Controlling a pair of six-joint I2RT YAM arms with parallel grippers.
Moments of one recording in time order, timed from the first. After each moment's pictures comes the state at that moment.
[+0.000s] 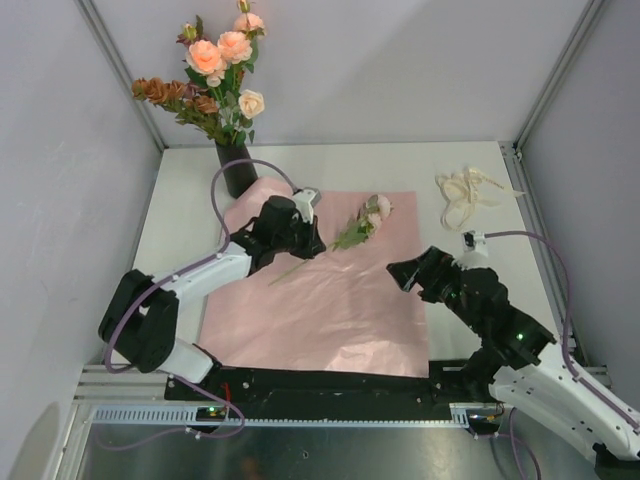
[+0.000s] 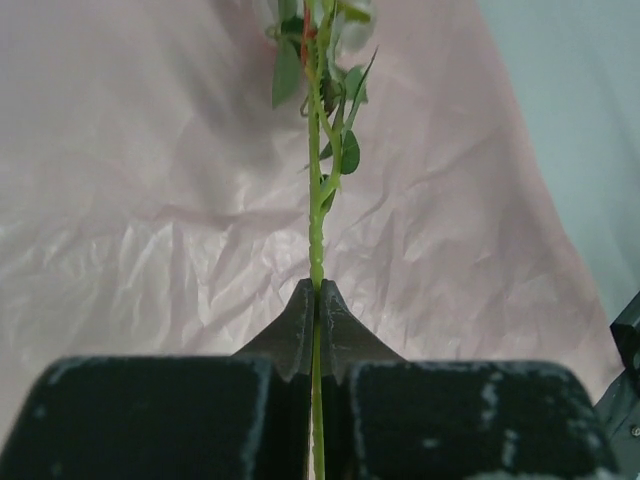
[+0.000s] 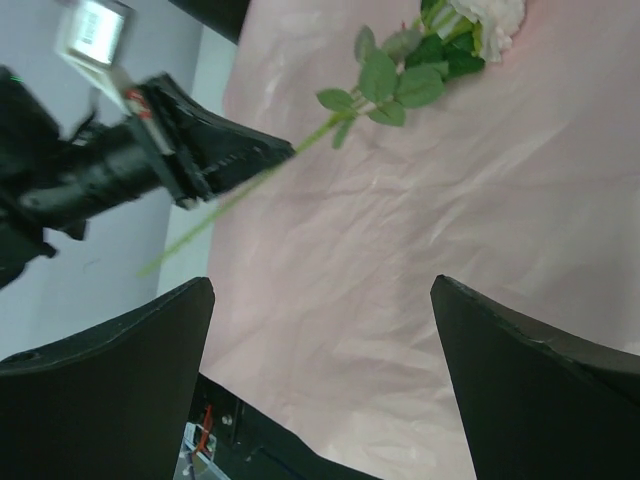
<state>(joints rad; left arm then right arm) -0.58 1.45 0.91 -0.08 0.24 -0.30 0.76 0.52 0.56 -0.35 0.21 0.92</state>
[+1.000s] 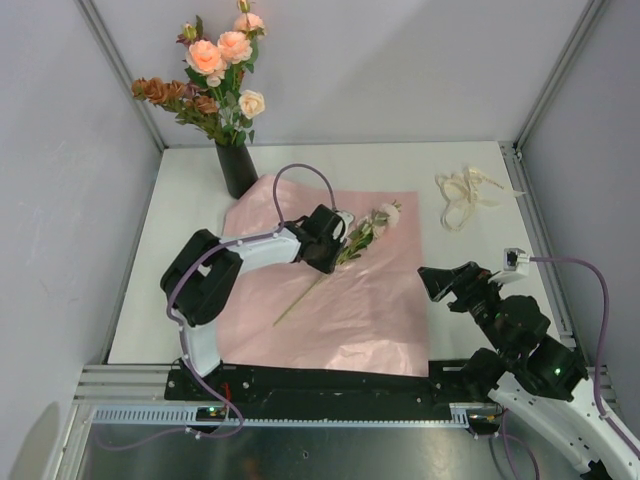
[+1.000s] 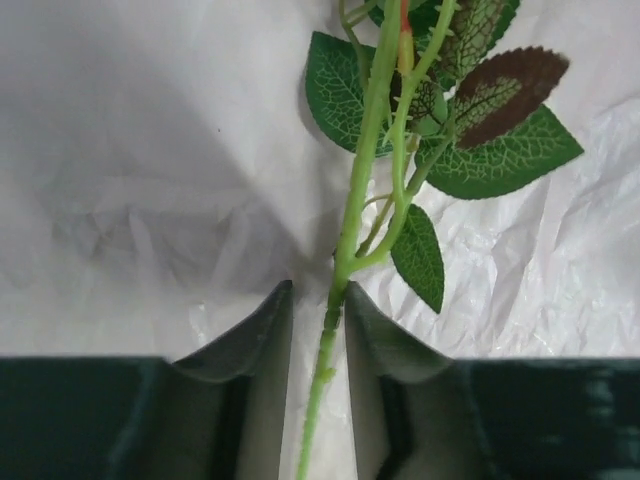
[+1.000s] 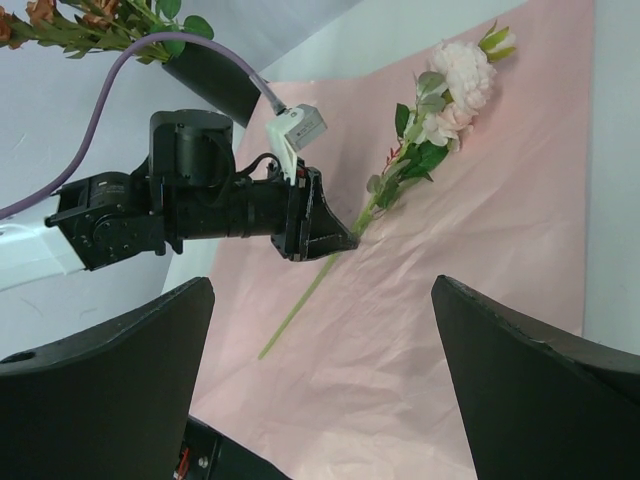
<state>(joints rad) -0.72 1.87 1.16 -0.33 0.04 -0.17 0.76 0.19 0.56 -0.51 0.36 0.82</state>
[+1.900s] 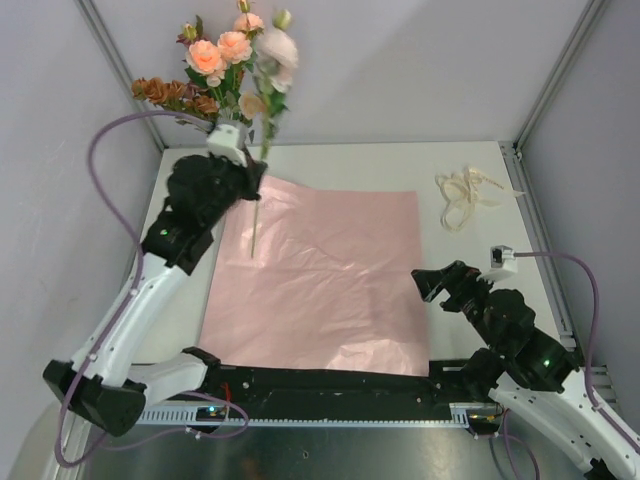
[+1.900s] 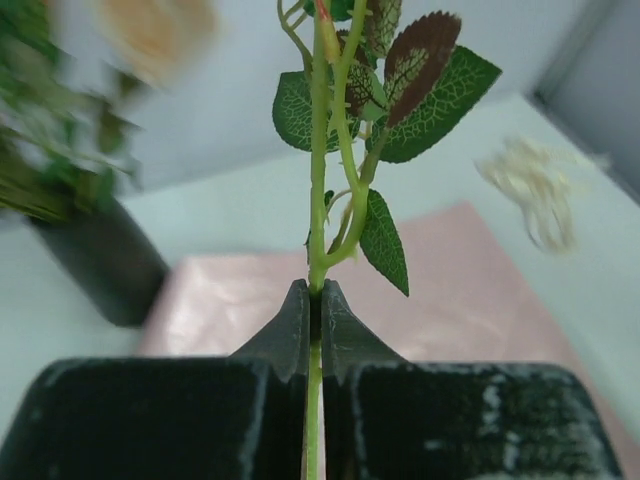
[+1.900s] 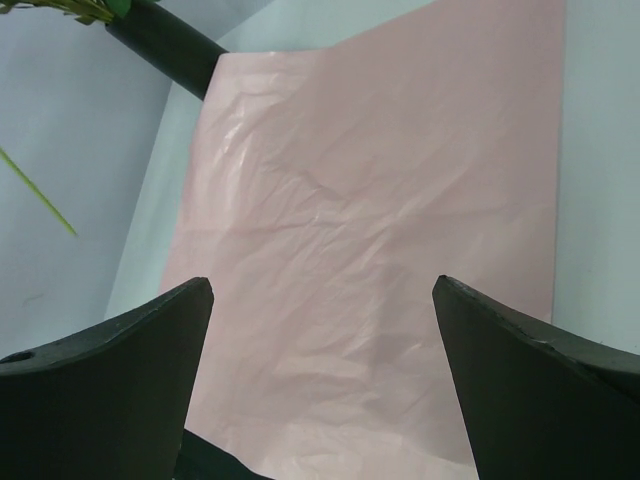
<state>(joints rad) -0.45 1.12 1.23 -0.28 0.01 -0.09 0.76 0.25 0.54 -0.51 0.36 0.79</state>
